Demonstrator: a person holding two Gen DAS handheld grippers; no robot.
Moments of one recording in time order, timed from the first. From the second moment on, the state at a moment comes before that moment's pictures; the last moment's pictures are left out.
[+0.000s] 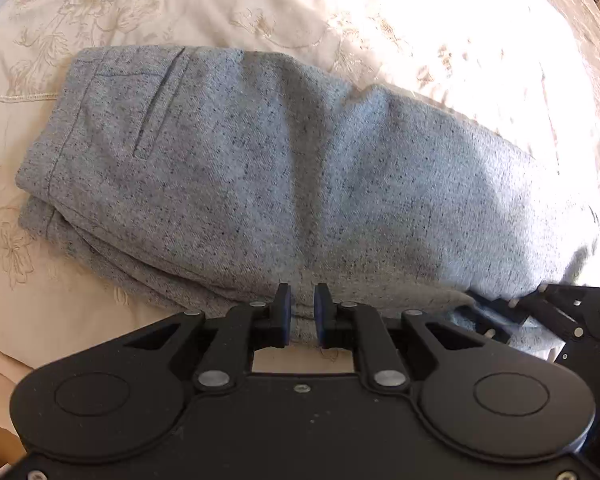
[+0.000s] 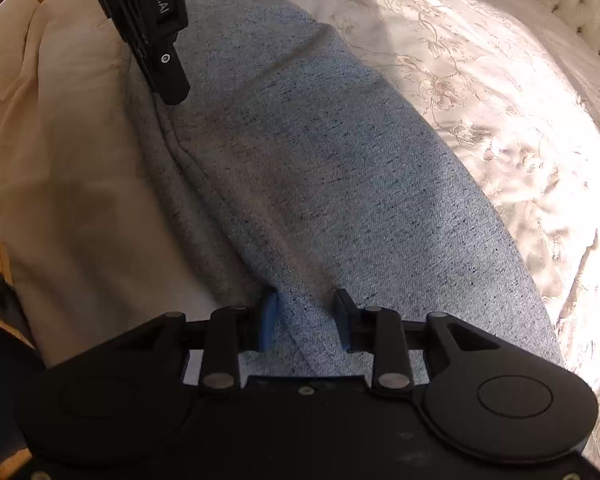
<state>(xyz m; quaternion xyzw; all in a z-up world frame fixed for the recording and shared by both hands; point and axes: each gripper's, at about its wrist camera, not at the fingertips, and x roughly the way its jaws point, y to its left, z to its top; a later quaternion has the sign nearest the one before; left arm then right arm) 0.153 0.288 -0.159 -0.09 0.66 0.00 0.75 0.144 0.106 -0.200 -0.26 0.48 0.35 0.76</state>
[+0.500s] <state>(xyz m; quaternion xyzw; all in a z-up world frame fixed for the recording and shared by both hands) 0.214 0.273 -0.187 -0.05 0.66 -0.02 0.75 0.132 0.079 -0.171 -0.20 0.51 0.39 0.74</state>
